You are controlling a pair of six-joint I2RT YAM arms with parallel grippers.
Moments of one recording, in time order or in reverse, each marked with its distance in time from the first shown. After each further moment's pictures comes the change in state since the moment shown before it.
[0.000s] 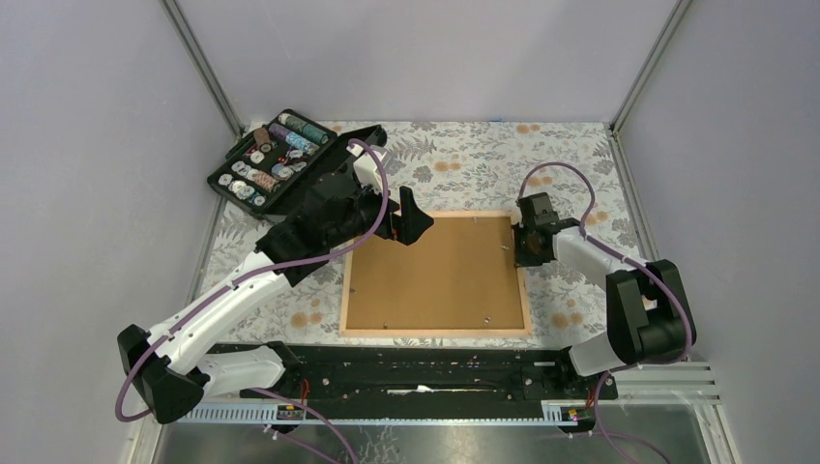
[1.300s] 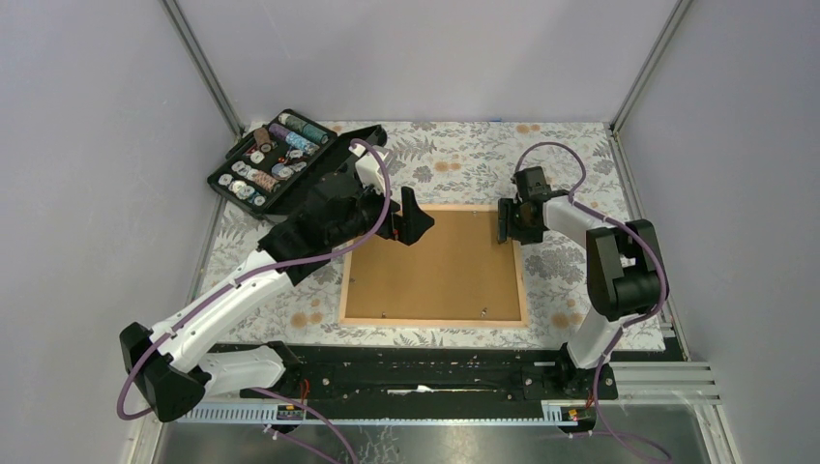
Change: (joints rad) left arm 0.000 0.009 0.000 -0.001 0.000 0.000; right arm -0.045 0.269 0.268 -0.003 -0.081 0.014
